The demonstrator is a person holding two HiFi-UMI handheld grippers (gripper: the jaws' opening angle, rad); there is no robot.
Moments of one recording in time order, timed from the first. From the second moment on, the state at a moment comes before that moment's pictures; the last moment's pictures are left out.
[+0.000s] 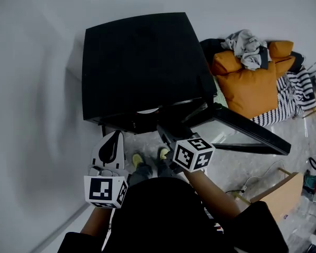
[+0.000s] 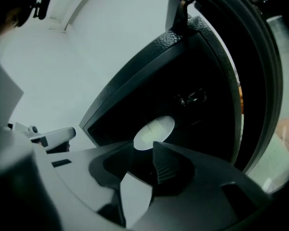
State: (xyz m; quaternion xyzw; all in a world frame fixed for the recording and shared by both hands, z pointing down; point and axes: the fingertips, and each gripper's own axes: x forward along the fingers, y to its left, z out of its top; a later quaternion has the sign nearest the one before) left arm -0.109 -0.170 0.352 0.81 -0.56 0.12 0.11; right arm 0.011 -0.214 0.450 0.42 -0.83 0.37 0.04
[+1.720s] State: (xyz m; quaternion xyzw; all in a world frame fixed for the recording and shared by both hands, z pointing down) left arm -0.197 -0.158 0.365 0.76 -0.62 0.14 0.14; right arm -0.035 -0.287 0.510 0.39 -0.72 0.57 -0.09
